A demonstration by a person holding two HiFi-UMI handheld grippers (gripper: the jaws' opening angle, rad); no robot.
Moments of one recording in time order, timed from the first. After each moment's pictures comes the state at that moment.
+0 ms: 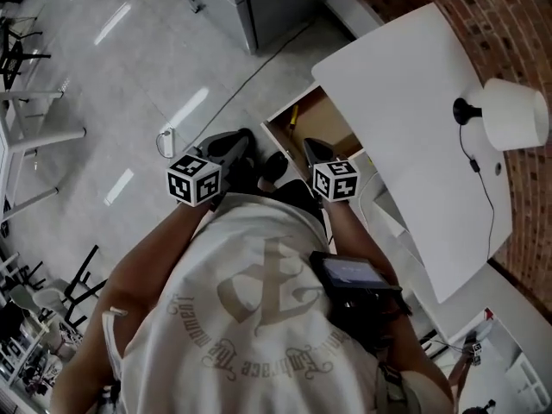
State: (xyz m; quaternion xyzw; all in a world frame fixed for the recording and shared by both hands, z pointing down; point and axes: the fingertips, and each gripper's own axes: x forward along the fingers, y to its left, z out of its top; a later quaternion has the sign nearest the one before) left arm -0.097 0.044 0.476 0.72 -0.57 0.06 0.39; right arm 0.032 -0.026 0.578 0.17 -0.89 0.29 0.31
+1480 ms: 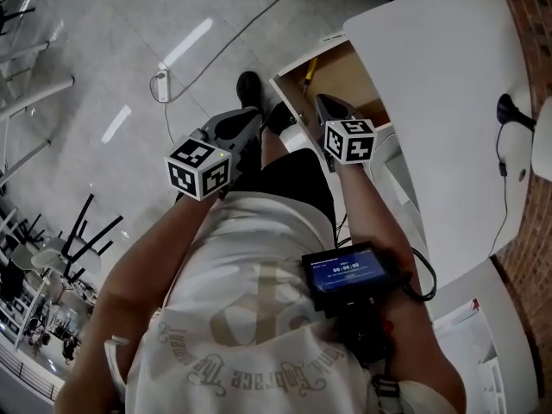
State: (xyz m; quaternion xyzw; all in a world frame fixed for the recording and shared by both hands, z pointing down) left arm -0.062 0.046 0.536 0.68 -0.56 0.05 0.47; right arm 0.032 -0.046 0.662 0.15 -0.85 0.31 0.39
